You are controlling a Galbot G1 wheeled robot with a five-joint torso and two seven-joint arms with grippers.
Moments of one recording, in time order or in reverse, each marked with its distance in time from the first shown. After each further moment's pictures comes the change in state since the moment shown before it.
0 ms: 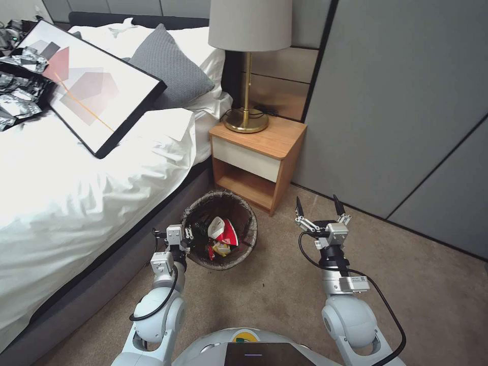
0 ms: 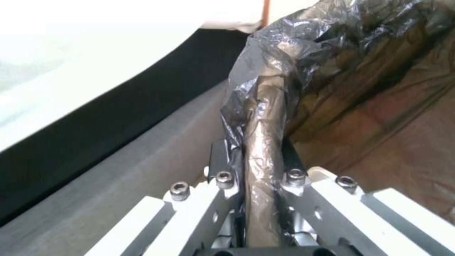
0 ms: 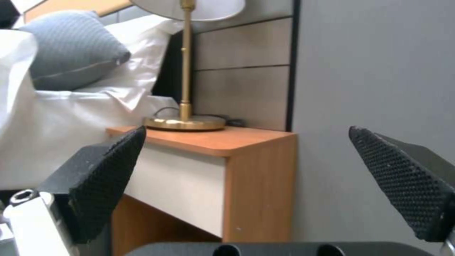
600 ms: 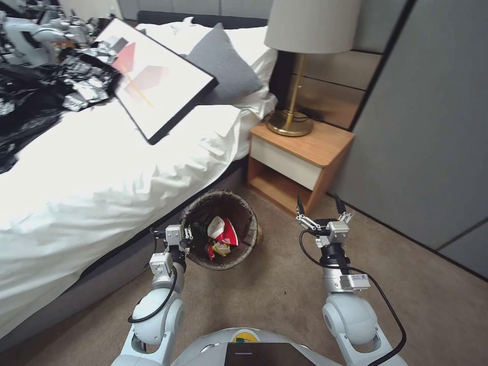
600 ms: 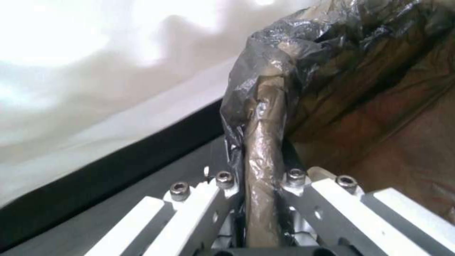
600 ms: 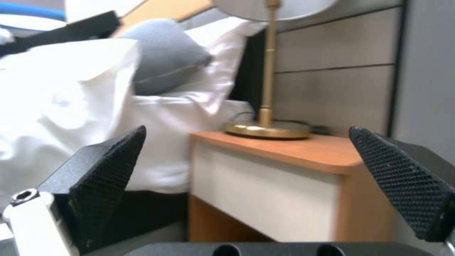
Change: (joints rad) left arm 0.010 0.000 -0.001 -0.011 0.002 -0.004 0.001; right arm 0.007 0.003 0.008 -0.003 0.001 -0.001 -0.005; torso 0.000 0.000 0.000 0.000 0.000
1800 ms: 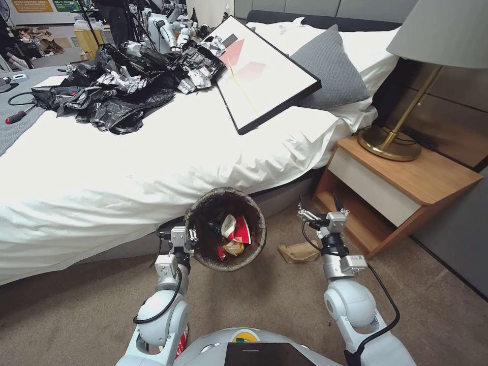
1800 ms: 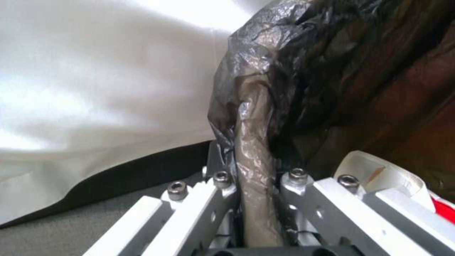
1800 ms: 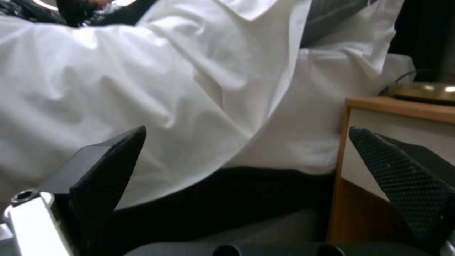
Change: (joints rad) left arm 0.001 0.000 0.024 0.019 0.017 -0.023 0.009; right arm 0.096 -0.028 0.025 -0.079 0.108 -0.163 -0.001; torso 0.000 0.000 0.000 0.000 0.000
